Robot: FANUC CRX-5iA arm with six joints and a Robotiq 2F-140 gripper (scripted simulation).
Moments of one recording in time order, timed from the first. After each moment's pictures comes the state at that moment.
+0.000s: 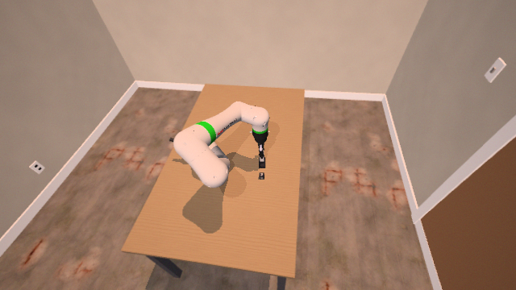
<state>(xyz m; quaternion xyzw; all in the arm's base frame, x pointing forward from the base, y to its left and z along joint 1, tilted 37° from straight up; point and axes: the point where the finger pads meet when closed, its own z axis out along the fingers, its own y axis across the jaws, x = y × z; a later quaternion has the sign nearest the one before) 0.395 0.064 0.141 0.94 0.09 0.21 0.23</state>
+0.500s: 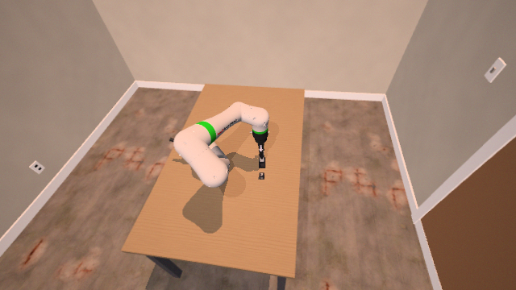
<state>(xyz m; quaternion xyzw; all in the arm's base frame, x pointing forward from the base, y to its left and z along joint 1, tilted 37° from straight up) 0.397 0.062 0.138 0.94 0.09 0.21 0.23</state>
